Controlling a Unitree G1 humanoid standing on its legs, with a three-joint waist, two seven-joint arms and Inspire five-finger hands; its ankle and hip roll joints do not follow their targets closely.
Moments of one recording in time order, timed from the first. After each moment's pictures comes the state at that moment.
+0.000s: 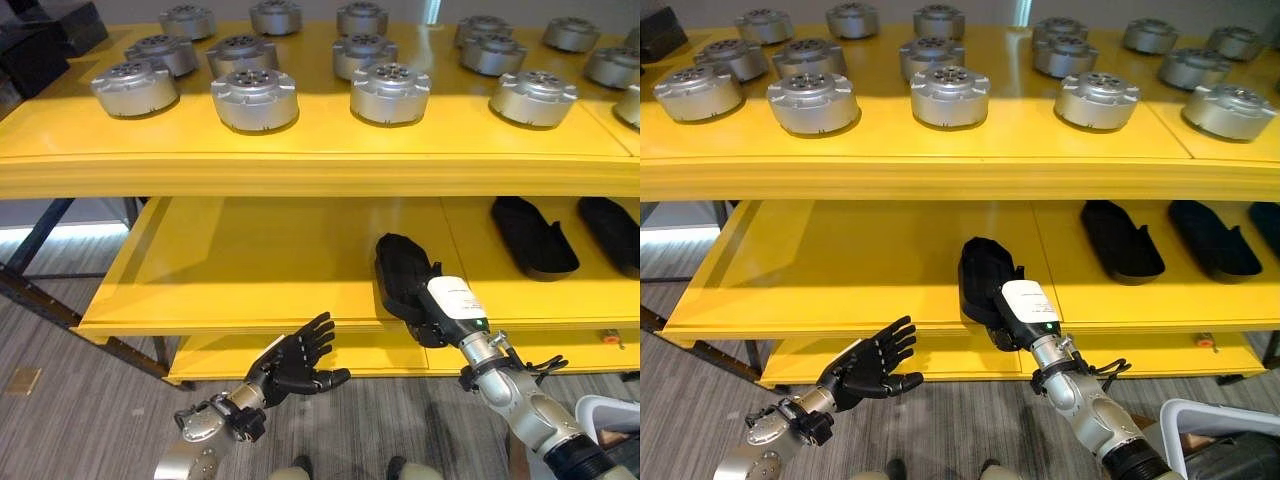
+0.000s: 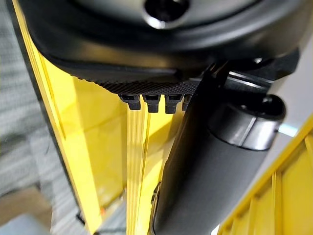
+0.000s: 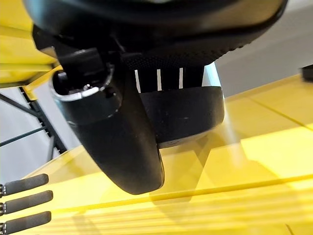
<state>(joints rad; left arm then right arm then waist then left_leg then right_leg) 0.14 0.50 -0.25 0.13 -0.70 0.02 -0.41 -0.12 -0.62 0.41 0.17 -0.63 -0.16 -0.30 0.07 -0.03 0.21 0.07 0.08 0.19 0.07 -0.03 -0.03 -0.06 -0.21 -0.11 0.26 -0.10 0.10</state>
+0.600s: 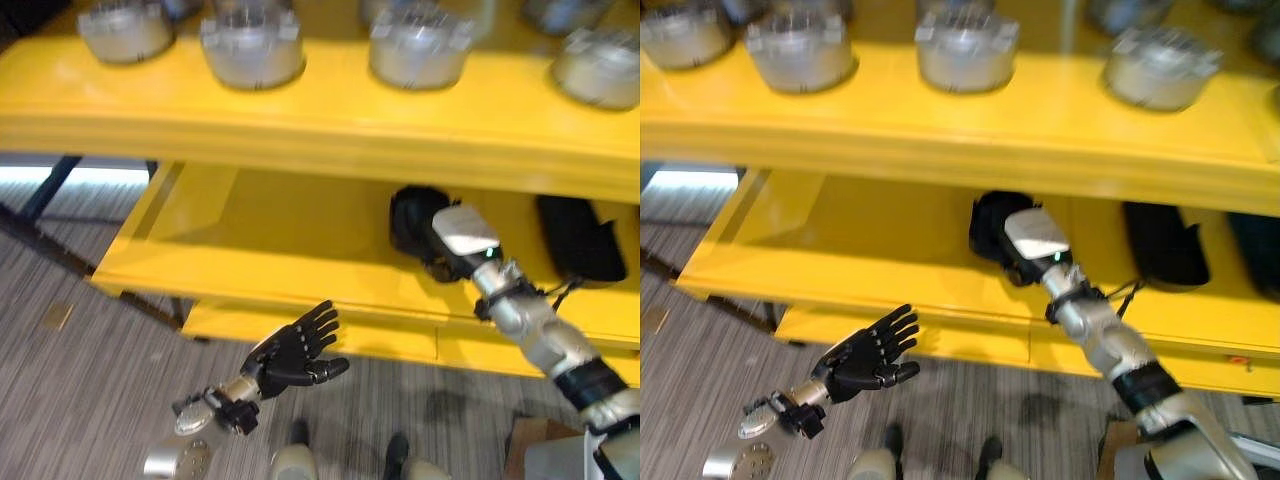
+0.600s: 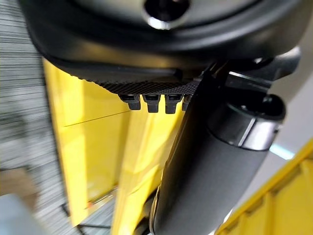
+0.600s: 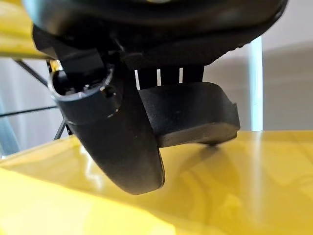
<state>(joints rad) 0.04 0.57 -0.31 0.07 -0.84 0.03 -0.50 -0.65 -0.76 0.47 0.40 -0.67 -0.13 -0.25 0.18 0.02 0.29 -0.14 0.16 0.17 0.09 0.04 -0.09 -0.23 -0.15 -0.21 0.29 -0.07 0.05</state>
